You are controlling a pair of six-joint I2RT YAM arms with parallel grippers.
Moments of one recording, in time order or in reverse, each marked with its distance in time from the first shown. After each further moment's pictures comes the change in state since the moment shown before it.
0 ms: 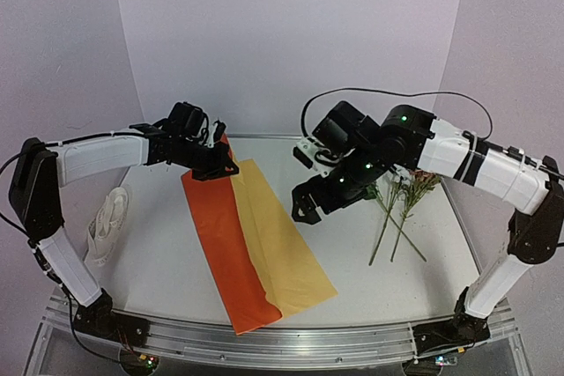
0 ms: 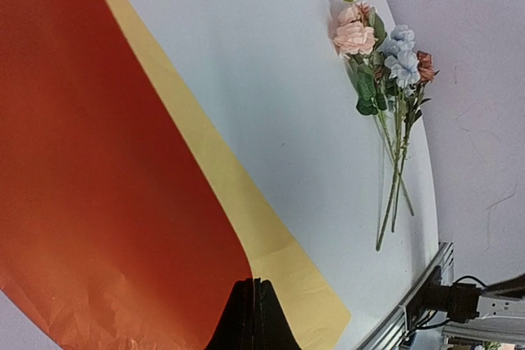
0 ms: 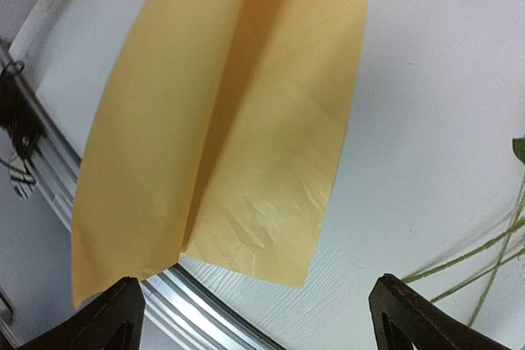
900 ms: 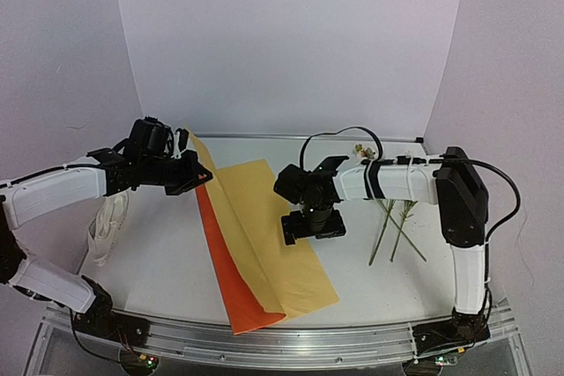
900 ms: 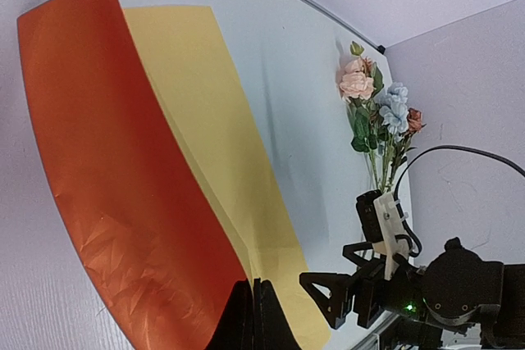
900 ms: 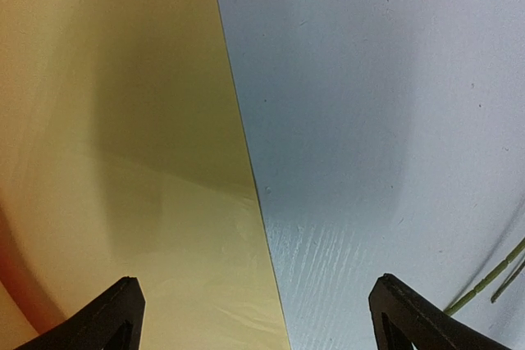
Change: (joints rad) left arm 0.000 -0.375 -0.336 0.090 -0.139 -0.199; right arm -0.056 0.427 -0.056 0.143 0.194 0.378
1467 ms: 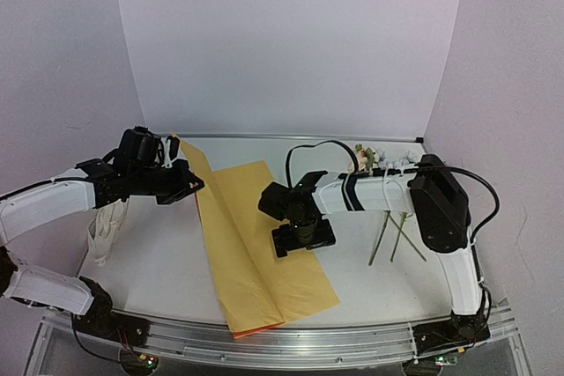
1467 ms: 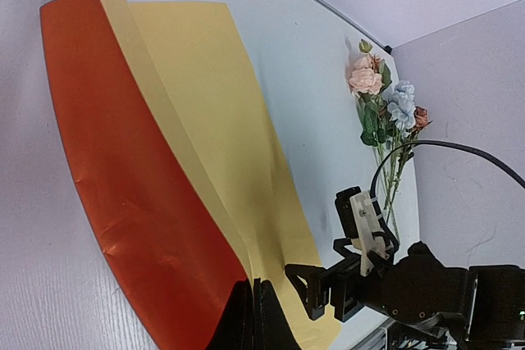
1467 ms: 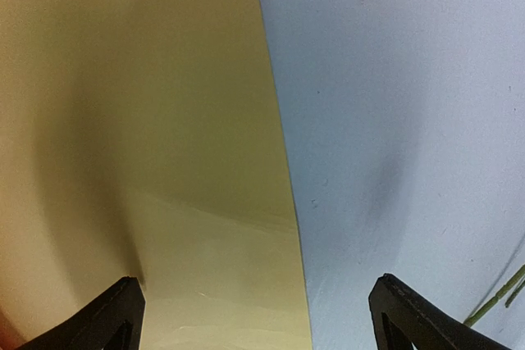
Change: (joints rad) left arm 0.000 -0.097 -0.083 -0.017 -0.022 -0.001; right arm 0.059 0.116 0.060 -0.008 0.066 0.025
